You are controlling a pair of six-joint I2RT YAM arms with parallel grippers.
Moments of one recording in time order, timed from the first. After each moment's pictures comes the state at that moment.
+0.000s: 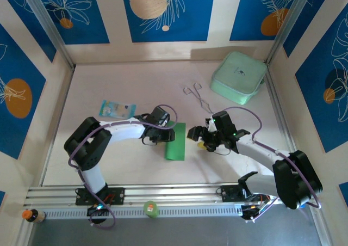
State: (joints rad) left arm -0.74 1.77 0.96 -0.32 0.17 -0.70; right arm 0.47 1.22 0.51 -0.20 -0.55 0.92
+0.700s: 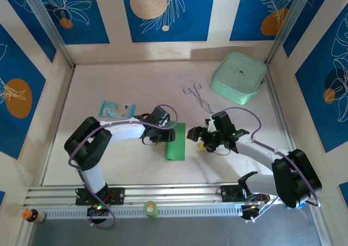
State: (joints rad) left arm -0.74 1.78 0.96 -0.32 0.17 -0.69; right arm 0.47 1.23 0.51 -0.20 -0.55 0.92
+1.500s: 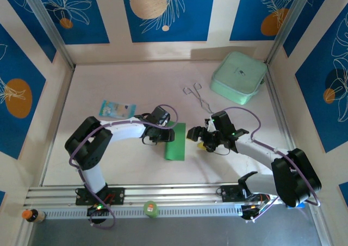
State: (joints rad) left arm -0.74 1.79 0.97 -0.34 0.16 -0.68; right arm 0.47 1.24 0.52 -0.20 -0.54 0.92
